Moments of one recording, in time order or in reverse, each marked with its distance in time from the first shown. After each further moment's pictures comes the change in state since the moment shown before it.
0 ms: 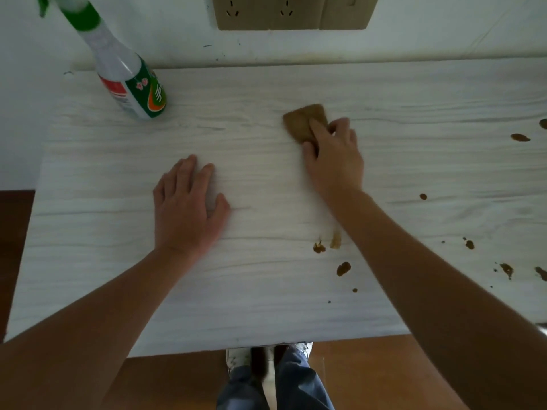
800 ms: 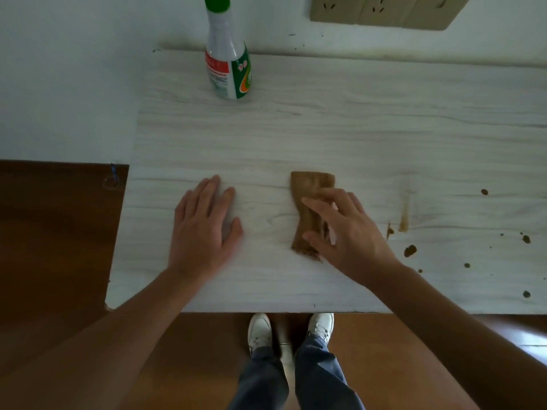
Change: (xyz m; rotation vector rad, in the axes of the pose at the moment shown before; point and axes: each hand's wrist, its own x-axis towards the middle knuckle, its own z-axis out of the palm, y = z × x) left_hand -0.086 -0.107 -0.031 -0.014 -0.069 0.081; right_hand -0.152 -0.086 -0.012 0.156 -0.291 -0.449
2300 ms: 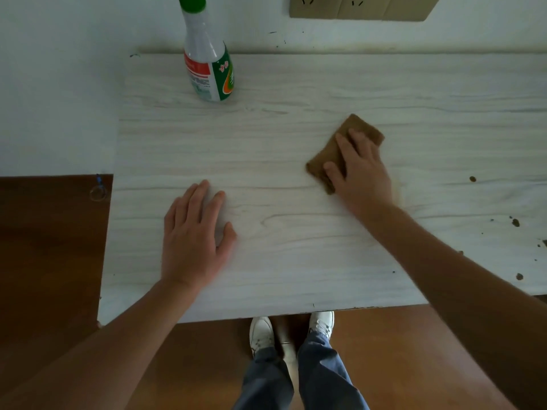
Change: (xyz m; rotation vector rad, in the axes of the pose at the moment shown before) left_hand 0.002 0.000 0.002 0.009 0.046 -0.010; right_hand 0.067 0.064 -0.005 -0.165 0.126 0.429
